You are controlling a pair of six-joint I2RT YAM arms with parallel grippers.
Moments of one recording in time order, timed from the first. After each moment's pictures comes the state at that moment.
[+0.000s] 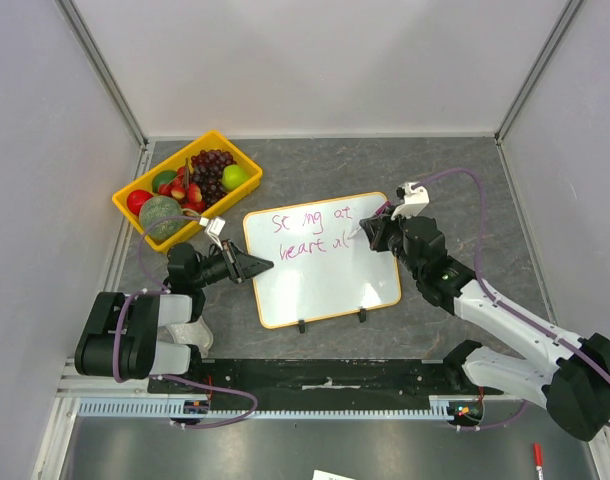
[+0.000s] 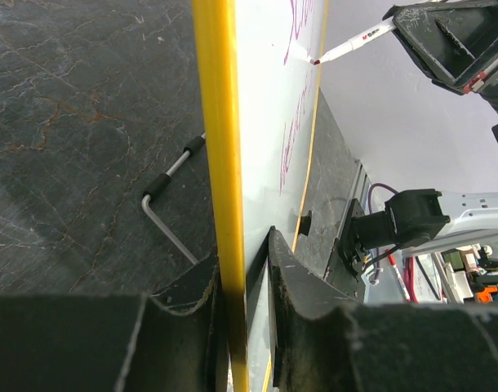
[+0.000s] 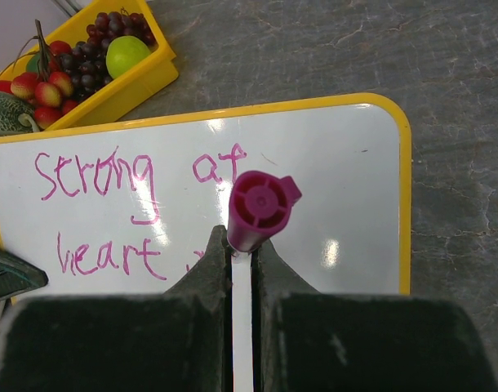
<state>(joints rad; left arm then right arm) -0.07 1.36 0.20 0.98 0.97 -0.73 0.63 1.05 0.65 0.16 0.22 0.42</state>
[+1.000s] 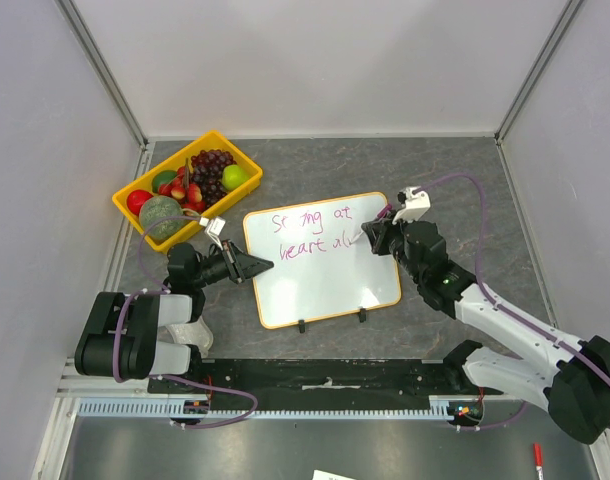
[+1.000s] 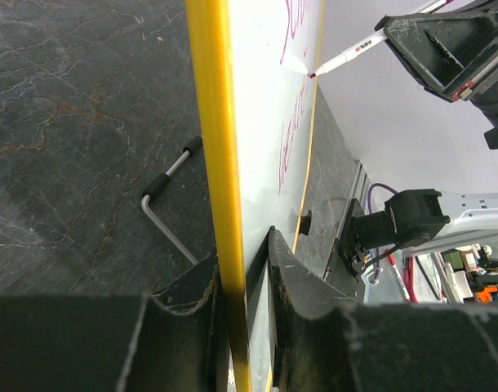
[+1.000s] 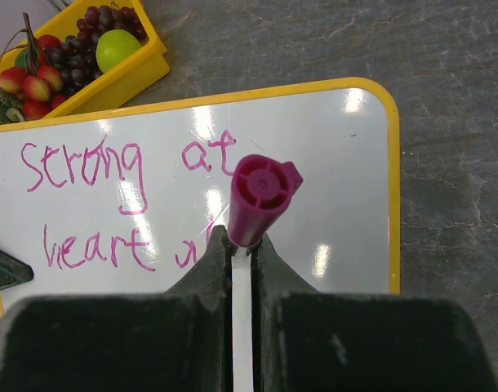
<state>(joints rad) -0.07 1.36 0.20 0.98 0.97 -0.73 0.63 1.02 0.60 0.18 0.23 0.41</state>
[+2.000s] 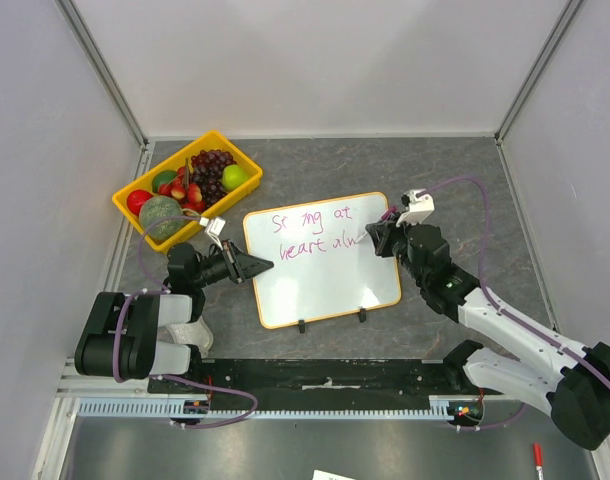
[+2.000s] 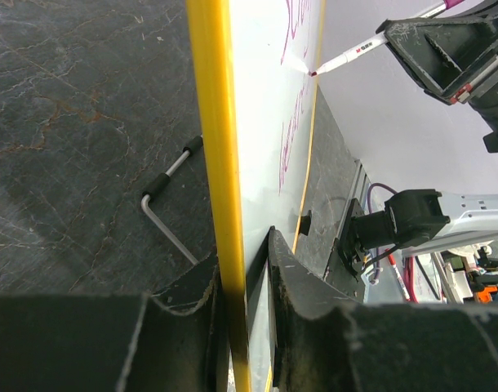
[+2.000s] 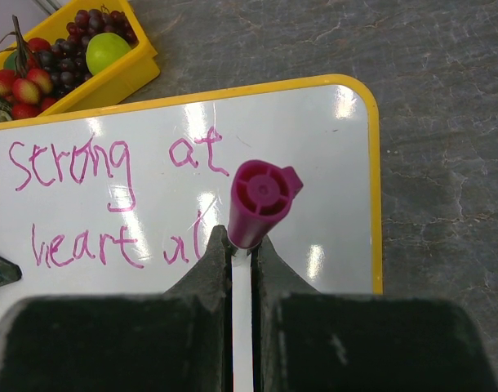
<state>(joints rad) -0.07 1.36 0.20 0.98 0.97 -0.73 0.63 0.99 0.58 0.17 0.26 0.40</state>
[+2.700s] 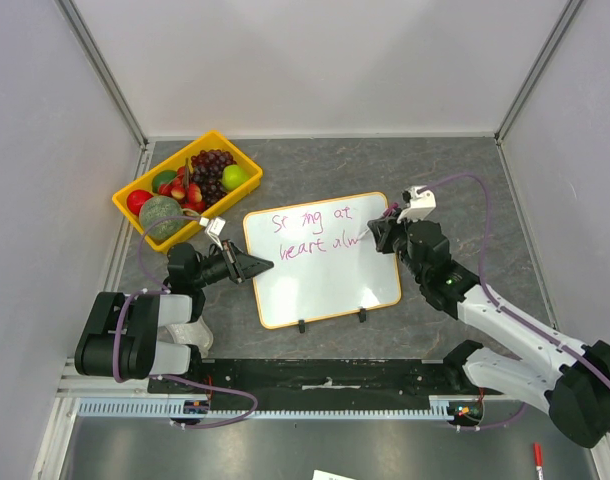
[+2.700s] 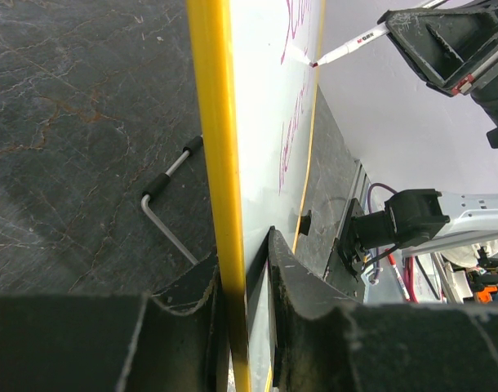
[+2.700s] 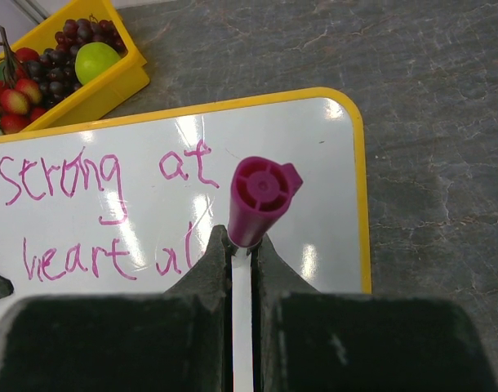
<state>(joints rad) -0.07 1.36 0.20 0.98 0.97 -0.73 0.62 1.00 0.60 0.16 0.27 0.39</state>
